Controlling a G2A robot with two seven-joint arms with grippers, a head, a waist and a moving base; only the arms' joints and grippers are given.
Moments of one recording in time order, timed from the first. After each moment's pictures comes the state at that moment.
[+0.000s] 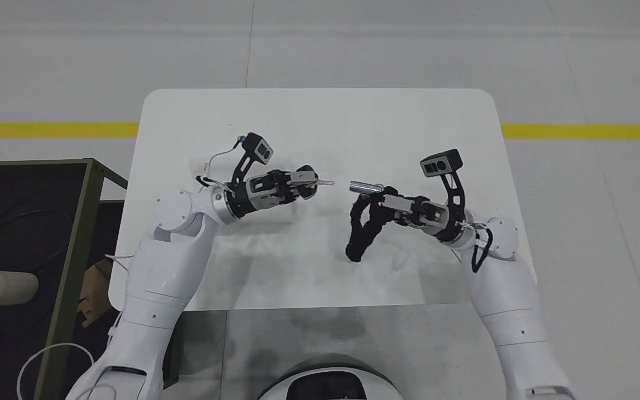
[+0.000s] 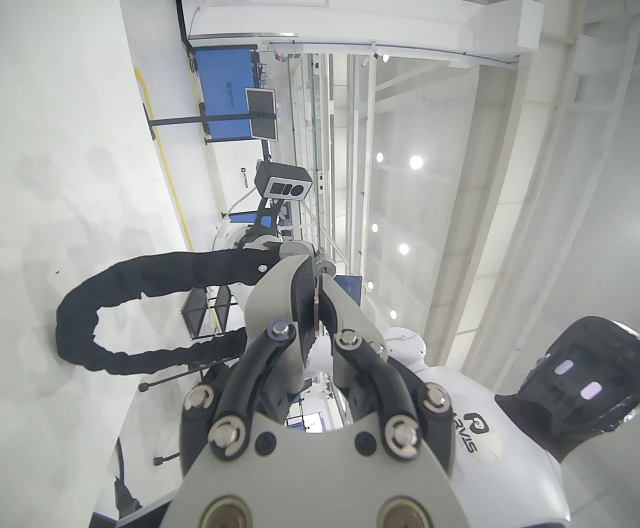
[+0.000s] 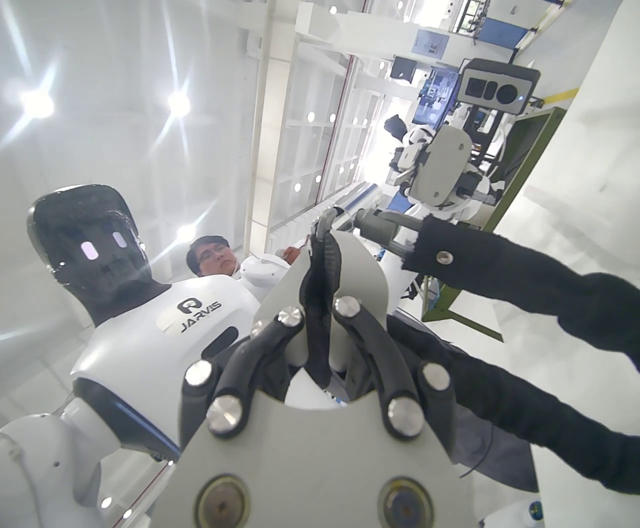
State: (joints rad) left arm 1.13 -1.24 -1.34 -1.45 -0.54 -0.13 -1.17; right arm -1.21 -1.31 1.39 -1.37 0.75 -0.40 1.42
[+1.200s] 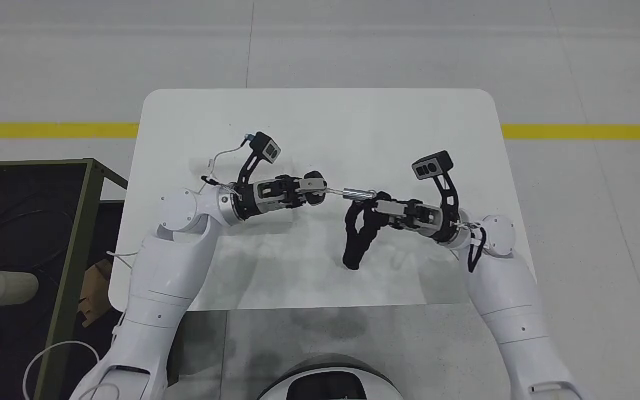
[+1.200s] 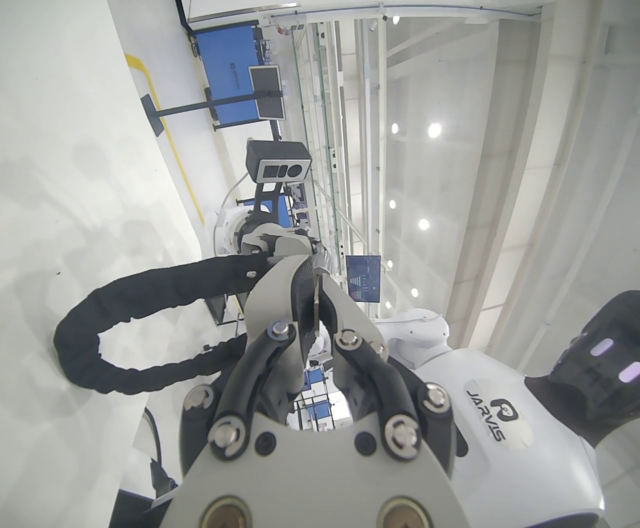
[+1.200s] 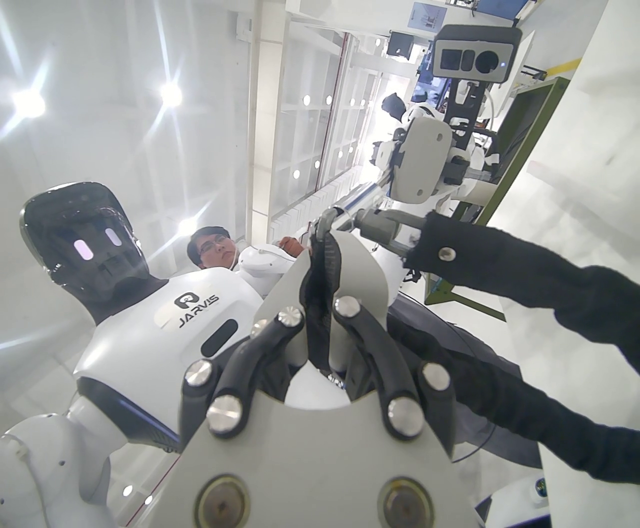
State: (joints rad) left arm 1.12 -1.26 -1.33 -1.48 -0.47 -0.18 -1.20; right arm -1.19 -1.28 1.33 -1.36 0.74 -0.41 1.41
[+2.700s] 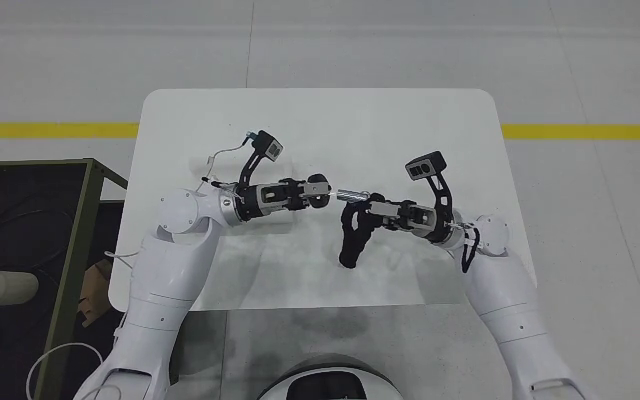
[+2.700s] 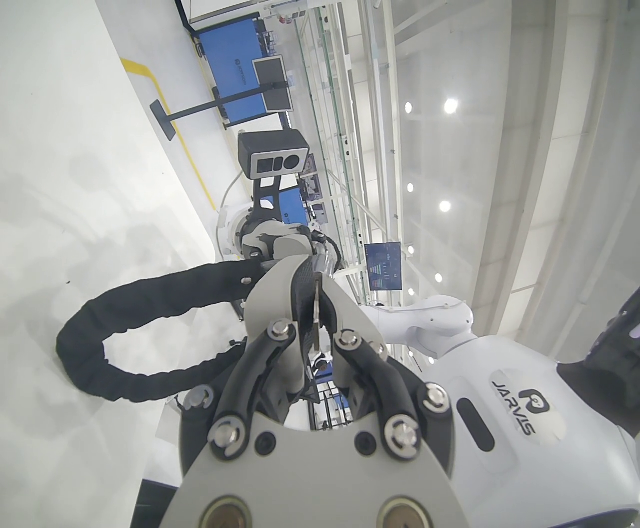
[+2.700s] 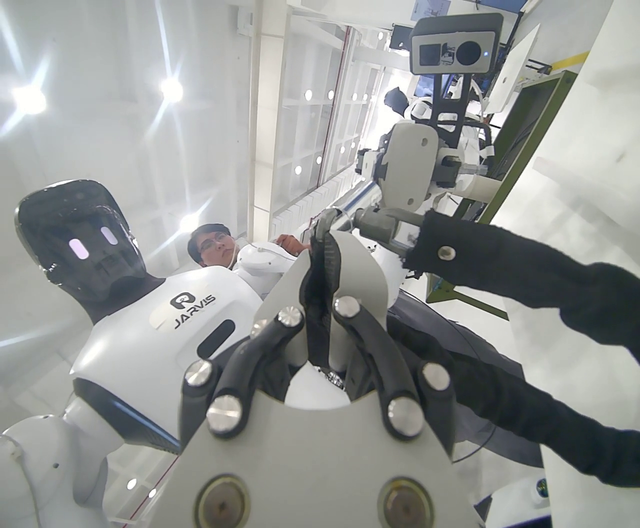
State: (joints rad) left arm 1.14 -1.28 -1.34 -1.53 -0.40 -0.22 -1.21; right arm -1.17 -1.26 1.27 -1.35 0.77 -0.44 1.38
